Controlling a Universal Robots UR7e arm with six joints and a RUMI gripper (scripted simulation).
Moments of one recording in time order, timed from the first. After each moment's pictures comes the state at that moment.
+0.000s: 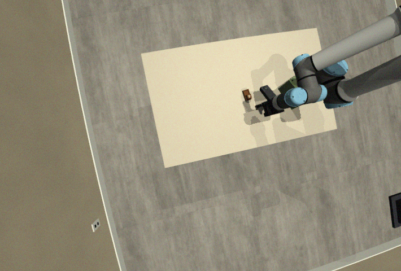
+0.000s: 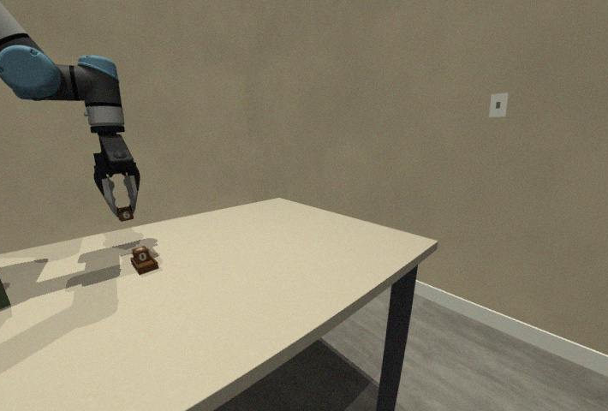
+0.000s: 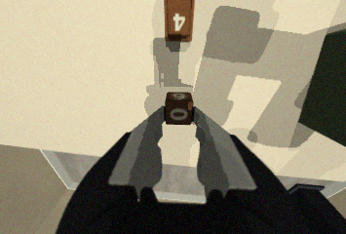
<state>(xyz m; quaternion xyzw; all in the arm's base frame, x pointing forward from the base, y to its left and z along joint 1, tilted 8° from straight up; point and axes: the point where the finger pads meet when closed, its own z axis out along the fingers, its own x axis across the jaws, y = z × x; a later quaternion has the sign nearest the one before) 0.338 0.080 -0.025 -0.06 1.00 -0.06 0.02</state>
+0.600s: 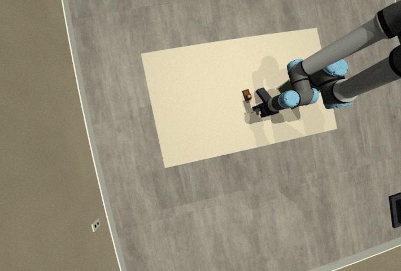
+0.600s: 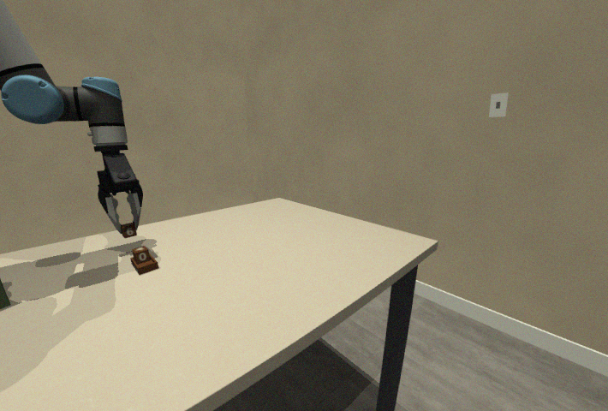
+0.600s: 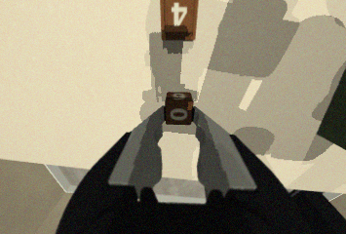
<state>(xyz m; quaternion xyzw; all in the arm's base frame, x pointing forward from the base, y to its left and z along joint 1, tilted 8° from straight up) 0.340 0.075 -0.070 -0.06 1.00 -0.06 0.02</state>
